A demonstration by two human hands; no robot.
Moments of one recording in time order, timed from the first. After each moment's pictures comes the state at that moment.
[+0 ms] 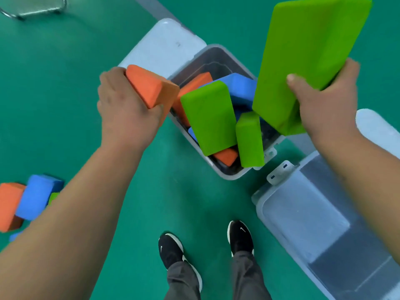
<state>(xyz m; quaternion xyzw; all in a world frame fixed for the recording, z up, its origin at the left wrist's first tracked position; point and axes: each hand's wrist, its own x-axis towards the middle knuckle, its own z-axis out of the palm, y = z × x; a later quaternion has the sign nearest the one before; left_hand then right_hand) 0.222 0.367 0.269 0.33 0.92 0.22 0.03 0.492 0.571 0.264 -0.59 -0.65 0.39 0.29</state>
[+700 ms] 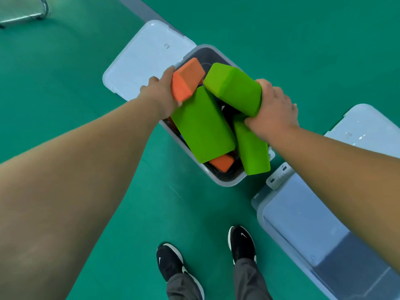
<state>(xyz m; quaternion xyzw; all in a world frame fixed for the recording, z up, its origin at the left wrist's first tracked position) 0.178 0.484 0.172 0.41 0.87 0.00 0.27 0.452 0.584 0.166 -0.54 -0.81 0.22 -0.04</state>
